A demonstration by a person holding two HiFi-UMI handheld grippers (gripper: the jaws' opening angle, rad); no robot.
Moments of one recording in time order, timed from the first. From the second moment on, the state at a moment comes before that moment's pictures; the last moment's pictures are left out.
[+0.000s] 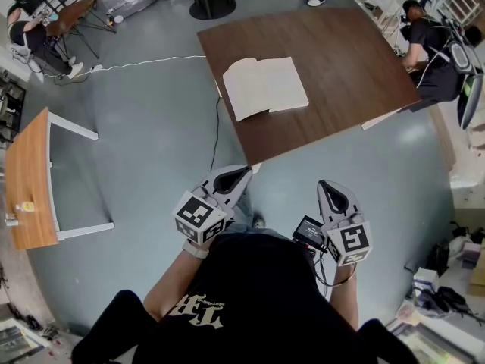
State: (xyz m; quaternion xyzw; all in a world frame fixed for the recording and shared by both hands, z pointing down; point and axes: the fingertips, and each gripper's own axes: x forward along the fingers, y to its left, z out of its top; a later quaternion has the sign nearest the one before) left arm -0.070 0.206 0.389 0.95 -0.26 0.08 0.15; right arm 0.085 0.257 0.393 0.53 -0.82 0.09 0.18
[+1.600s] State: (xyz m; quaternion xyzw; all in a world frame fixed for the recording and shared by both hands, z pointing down) left arm -0.101 0.047 0.405 0.94 -0.28 0.08 0.19; right arm 0.059 0.090 0.394 0.52 -0.83 0.09 0.21
